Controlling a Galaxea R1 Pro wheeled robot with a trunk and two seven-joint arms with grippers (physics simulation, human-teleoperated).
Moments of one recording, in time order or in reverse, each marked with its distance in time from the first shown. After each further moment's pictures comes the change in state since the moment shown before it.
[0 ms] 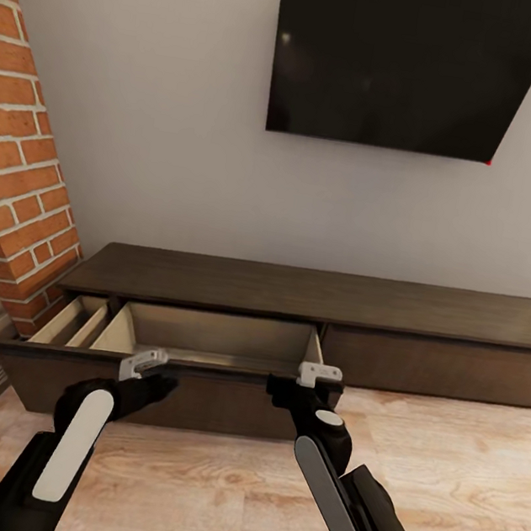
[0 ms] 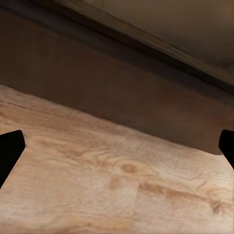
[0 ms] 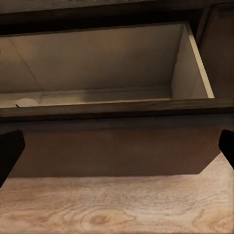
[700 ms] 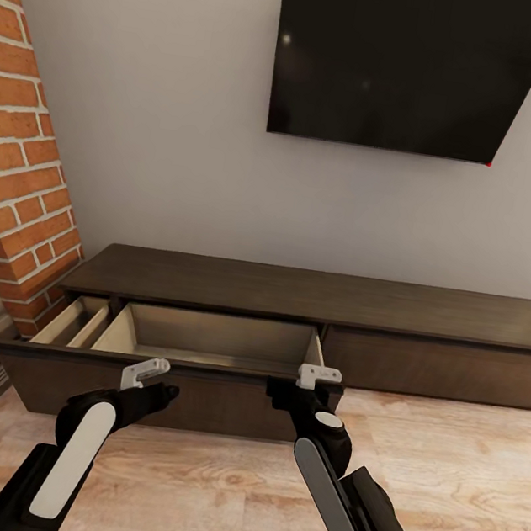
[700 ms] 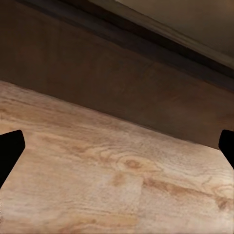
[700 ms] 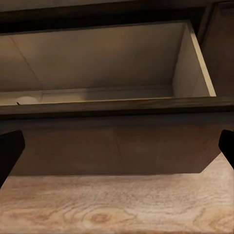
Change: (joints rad) left arm 0.038 0.015 -0.046 -0.001 -0.002 -0.045 0.000; right arm 0.007 0.000 0.000 0.002 0.002 -0.001 0.003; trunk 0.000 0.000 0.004
